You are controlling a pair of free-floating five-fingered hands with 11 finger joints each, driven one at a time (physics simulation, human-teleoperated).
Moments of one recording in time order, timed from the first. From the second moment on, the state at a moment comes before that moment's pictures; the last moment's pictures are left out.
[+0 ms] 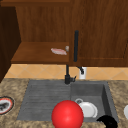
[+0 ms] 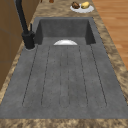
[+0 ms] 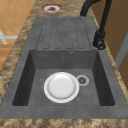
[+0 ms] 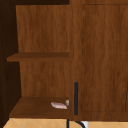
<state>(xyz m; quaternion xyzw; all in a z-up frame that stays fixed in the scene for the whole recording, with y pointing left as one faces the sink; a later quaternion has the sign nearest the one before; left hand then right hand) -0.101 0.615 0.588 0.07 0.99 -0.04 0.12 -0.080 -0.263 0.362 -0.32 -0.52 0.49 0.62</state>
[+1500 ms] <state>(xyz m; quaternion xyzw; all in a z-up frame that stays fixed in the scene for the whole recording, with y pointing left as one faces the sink) -0.180 0.756 0.516 0.09 0.99 0.02 0.14 -0.080 -0.263 0.362 -0.32 -0.52 0.49 0.62</state>
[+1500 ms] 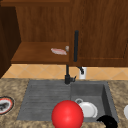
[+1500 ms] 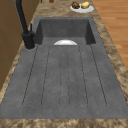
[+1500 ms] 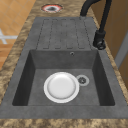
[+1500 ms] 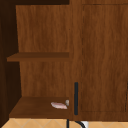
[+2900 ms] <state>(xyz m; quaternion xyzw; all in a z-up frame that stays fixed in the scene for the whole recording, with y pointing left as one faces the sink) -0.212 0.715 0.342 0.19 0.97 0.04 0.13 -0.080 -0.263 0.362 -0.32 -0.52 0.49 0.62</state>
